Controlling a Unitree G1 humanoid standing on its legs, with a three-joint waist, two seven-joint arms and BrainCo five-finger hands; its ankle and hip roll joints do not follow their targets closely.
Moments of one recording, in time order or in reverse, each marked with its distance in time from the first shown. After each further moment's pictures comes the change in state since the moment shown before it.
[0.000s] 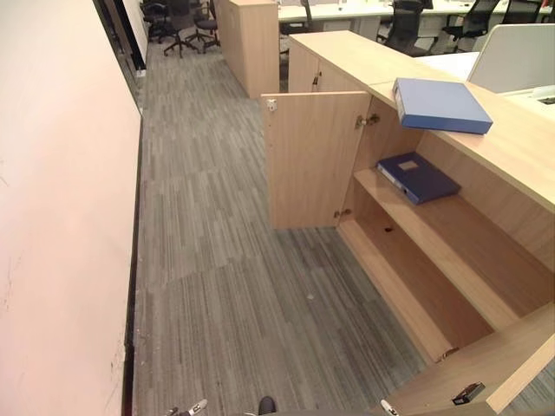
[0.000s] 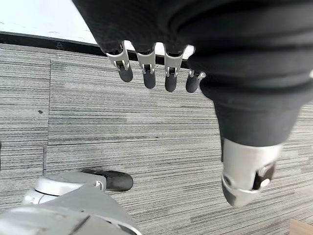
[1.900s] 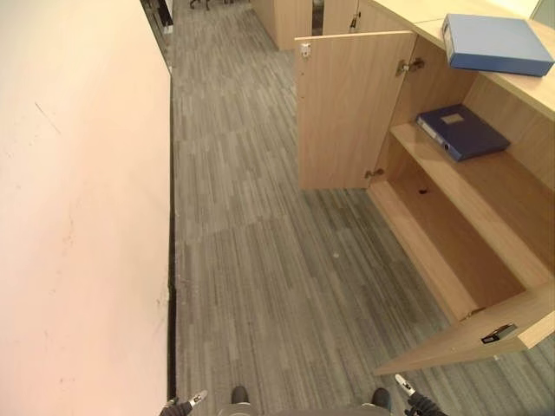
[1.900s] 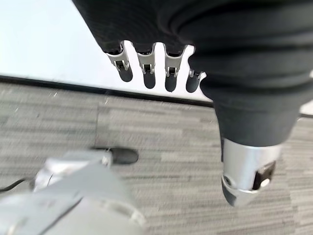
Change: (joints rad) left arm -0.037 -0.004 0.008 -0.010 -0.008 -0.012 0.009; right arm -0.056 -0.076 -0.034 -0.039 0.003 -0.006 -0.002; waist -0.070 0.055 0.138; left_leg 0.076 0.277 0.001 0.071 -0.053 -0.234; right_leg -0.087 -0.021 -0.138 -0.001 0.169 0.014
